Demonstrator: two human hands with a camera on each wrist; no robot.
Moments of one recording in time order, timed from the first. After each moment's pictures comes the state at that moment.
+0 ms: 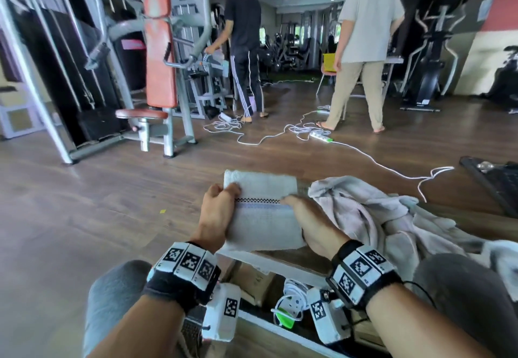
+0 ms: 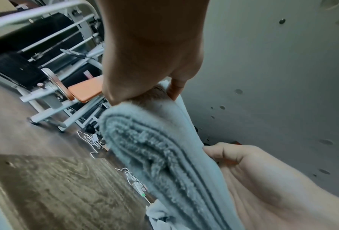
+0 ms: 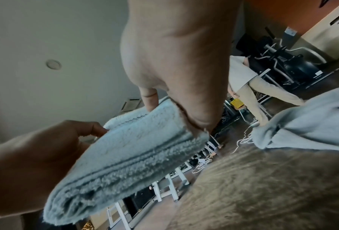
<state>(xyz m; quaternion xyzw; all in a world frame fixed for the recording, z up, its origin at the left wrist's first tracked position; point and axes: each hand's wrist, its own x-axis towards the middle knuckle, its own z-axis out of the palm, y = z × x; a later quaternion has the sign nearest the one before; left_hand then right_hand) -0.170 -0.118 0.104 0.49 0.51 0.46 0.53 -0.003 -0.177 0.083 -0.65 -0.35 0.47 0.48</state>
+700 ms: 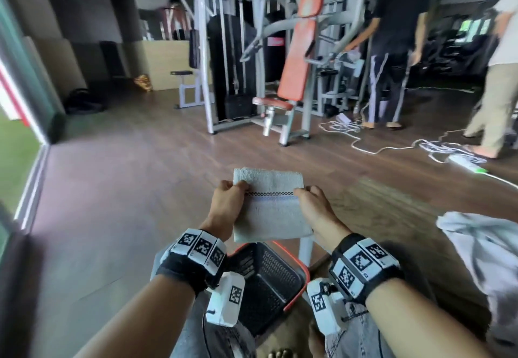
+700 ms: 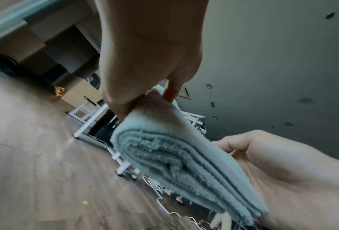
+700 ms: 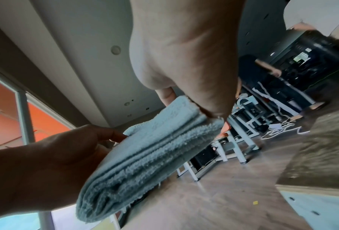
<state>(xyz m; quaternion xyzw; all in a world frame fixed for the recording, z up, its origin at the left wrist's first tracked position) -0.361 -0.161 0.102 0.36 0.64 0.56 0.38 -0.187 -0.135 0.088 -0.57 -0.52 0.46 0.43</state>
